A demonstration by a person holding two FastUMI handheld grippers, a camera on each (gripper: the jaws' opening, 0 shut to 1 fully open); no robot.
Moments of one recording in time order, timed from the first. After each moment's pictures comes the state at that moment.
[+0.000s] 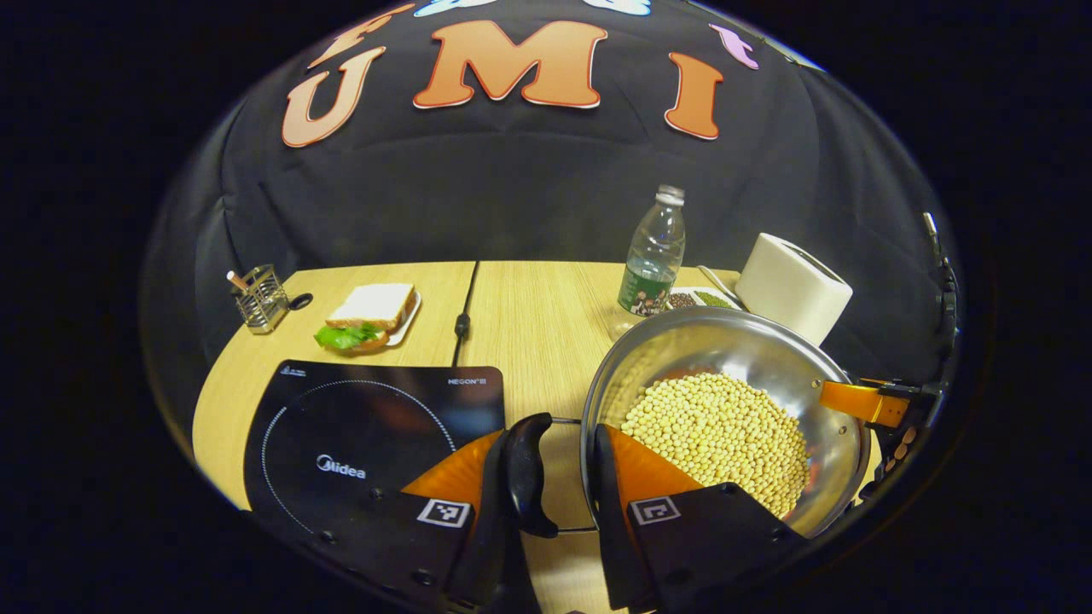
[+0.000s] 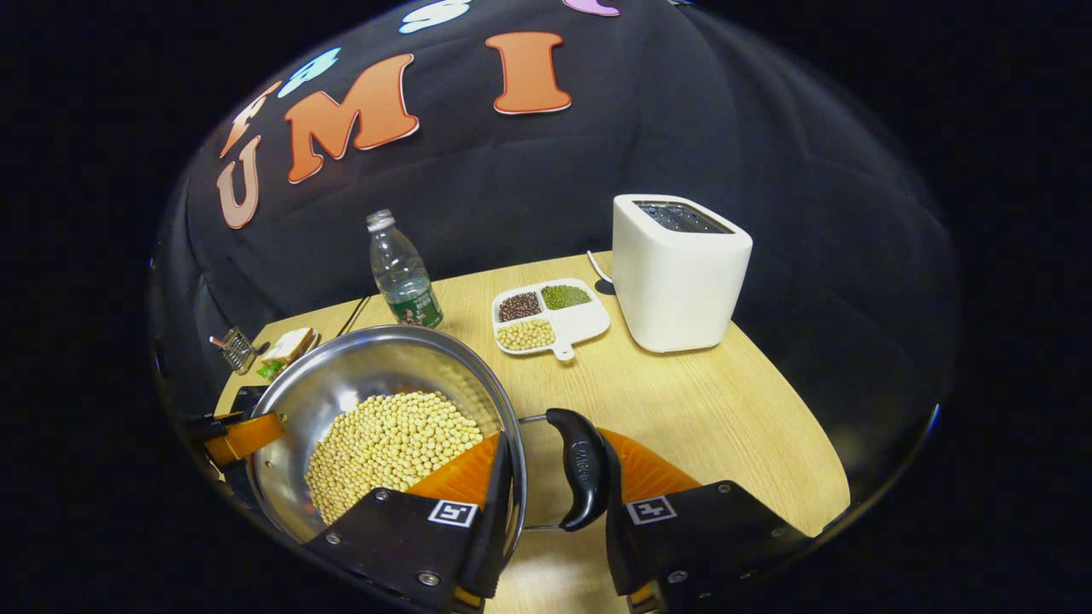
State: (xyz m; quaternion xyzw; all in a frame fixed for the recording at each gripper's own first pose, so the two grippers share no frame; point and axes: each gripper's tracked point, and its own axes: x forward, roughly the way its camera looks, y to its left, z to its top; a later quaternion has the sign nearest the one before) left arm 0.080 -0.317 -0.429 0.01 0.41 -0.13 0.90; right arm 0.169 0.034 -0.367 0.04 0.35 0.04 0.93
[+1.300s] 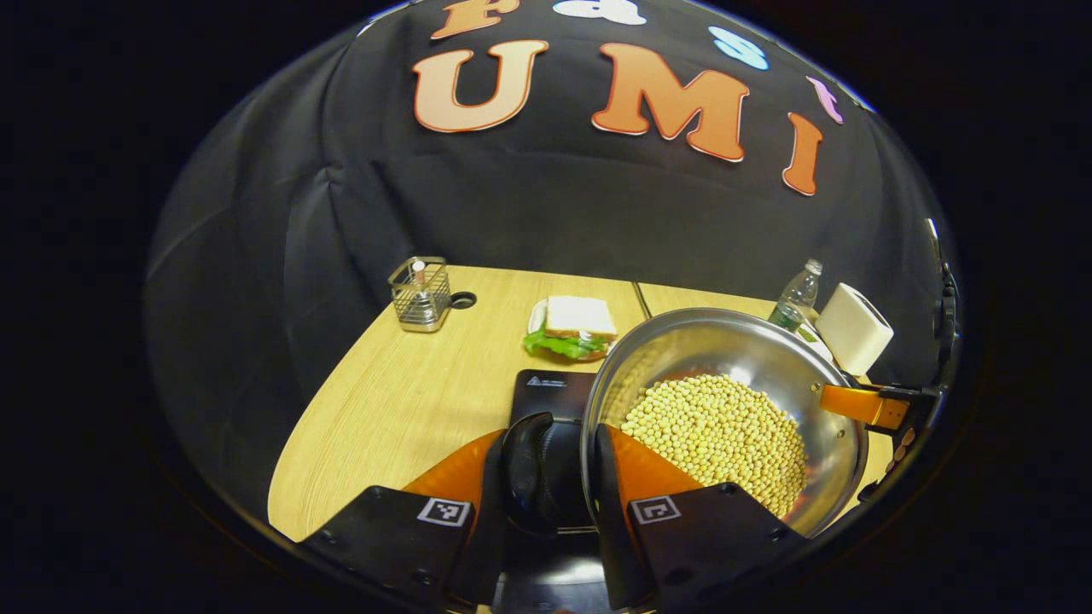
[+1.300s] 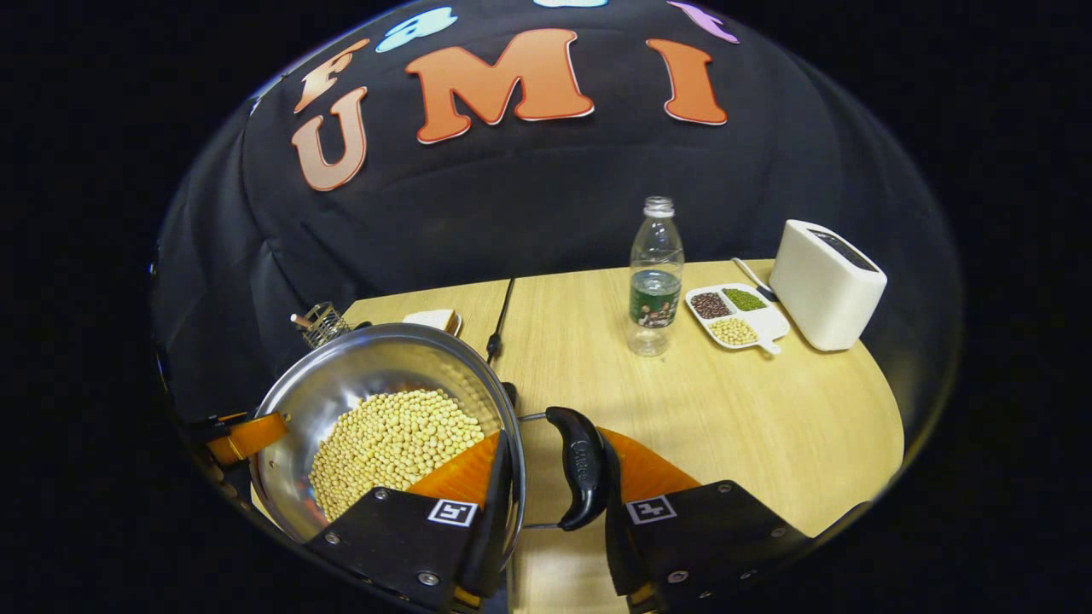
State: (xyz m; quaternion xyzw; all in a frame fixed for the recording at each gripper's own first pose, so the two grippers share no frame) left arm 0.083 -0.041 -0.384 -0.01 0.41 -0.03 0.91; right arm 0.119 0.299 -0.339 0.03 0.37 0.14 0.92
